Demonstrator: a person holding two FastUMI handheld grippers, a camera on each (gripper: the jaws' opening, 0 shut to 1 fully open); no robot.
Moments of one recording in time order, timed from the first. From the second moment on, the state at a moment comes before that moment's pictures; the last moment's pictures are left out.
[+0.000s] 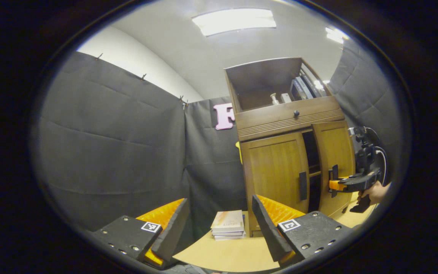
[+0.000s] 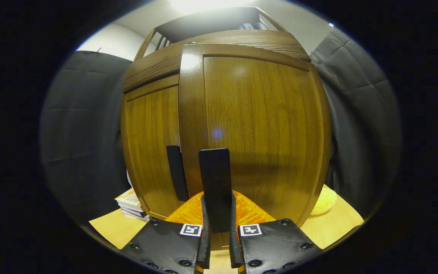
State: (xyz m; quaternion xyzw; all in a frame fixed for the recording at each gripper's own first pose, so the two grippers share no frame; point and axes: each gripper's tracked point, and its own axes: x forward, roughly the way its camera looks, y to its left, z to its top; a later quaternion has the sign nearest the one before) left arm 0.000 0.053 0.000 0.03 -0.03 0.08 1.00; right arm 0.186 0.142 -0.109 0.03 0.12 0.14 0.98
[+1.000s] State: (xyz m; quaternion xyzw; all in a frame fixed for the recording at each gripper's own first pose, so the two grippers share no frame) left arm 0.053 -0.074 0.003 -0.01 -0.04 -0.06 1.00; right arm 0.097 0.047 -0.100 0.03 0.12 0.10 0.99
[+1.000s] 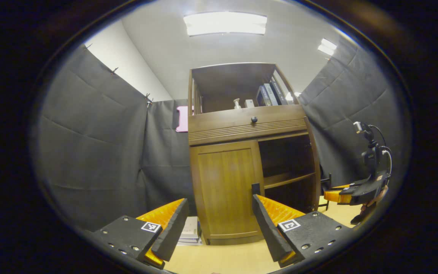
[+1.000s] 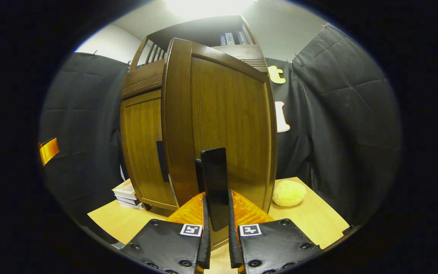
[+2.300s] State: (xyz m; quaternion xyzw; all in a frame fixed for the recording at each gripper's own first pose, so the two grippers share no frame) left arm 0.086 -0.192 -0.012 -0.03 -0.02 -0.14 0.99; right arm 0.056 -0.135 -0.066 0.02 0.10 -0.03 0.99
